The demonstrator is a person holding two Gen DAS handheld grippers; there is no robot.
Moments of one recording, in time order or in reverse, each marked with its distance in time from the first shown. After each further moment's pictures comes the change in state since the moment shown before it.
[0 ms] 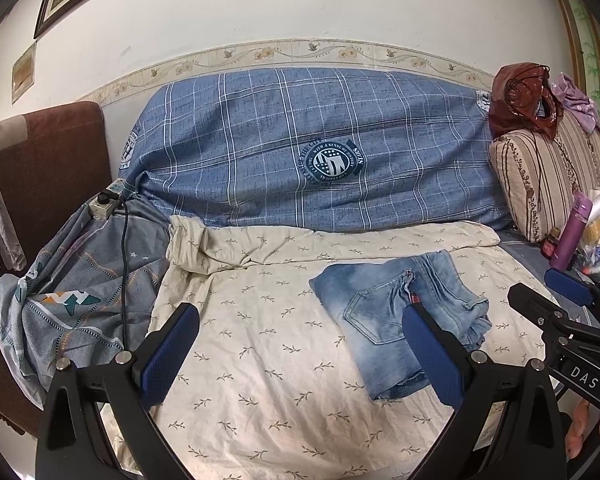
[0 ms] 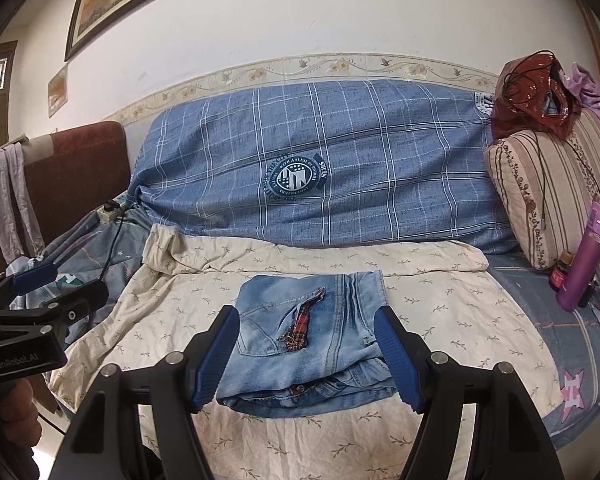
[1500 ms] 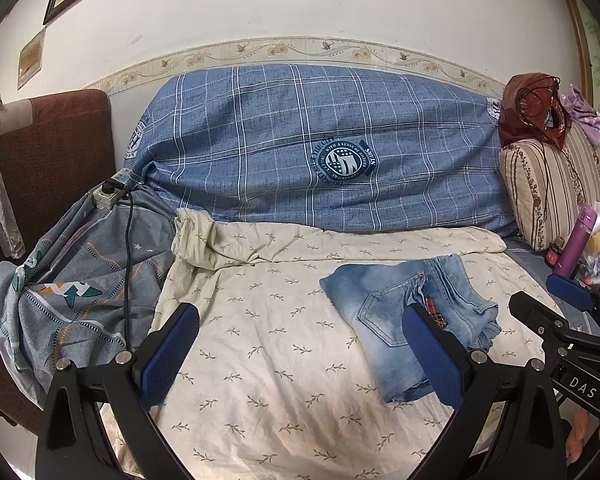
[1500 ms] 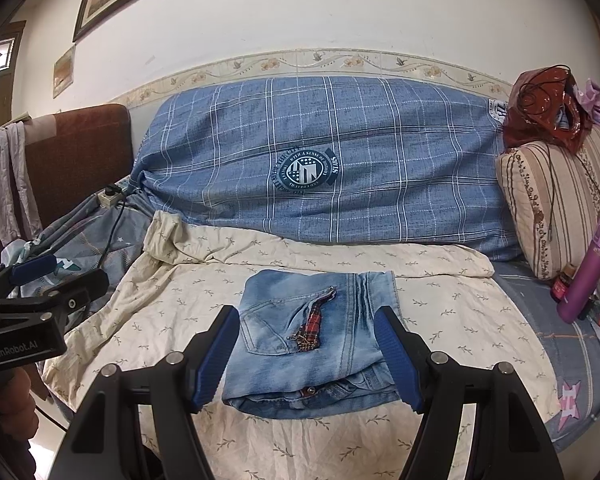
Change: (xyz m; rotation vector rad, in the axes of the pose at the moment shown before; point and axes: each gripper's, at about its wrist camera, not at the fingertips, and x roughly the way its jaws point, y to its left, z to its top) left arm 0.007 0.021 -0.003 -0.040 -0.002 -0.001; right arm 0.011 0.022 0.002 -0.054 0.020 -0.012
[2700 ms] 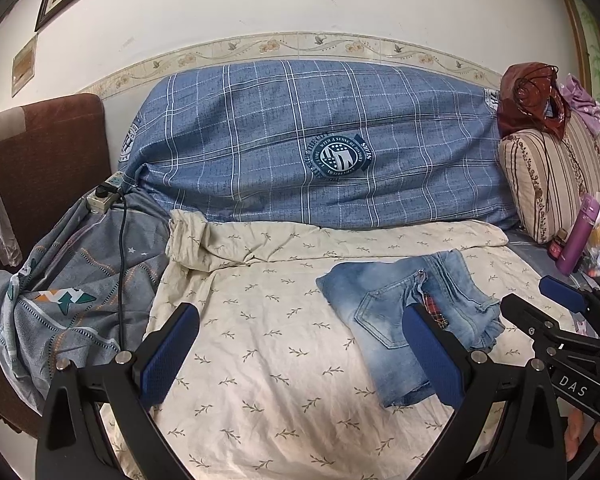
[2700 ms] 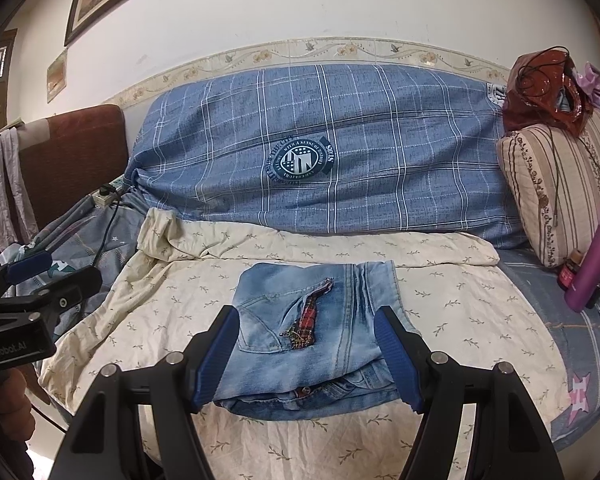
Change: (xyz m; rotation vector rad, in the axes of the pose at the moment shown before) left arm 0.014 -0.012 0.003 0.028 0.015 0.004; right arm 0.020 -0.013 -0.005 0.035 0.028 0.014
